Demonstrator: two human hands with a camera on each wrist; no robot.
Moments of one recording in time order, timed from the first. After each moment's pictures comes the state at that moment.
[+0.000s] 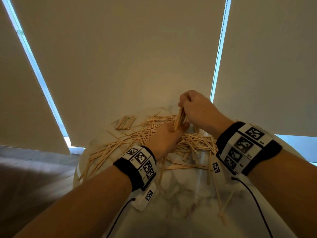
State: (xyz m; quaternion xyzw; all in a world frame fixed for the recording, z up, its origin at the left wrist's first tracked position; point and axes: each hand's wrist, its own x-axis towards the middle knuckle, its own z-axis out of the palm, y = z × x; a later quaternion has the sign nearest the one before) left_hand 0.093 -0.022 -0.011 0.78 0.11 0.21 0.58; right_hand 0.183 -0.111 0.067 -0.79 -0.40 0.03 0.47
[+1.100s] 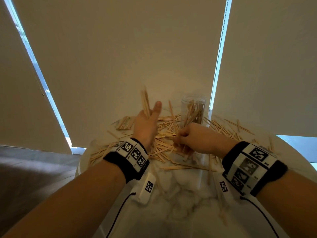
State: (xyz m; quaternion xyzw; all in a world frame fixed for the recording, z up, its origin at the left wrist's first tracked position) left_hand 0.090 0.021 -0.003 0.68 0.24 0.41 0.55; right_hand 0.182 -0.128 0.019 -0.80 -0.48 0.20 0.29
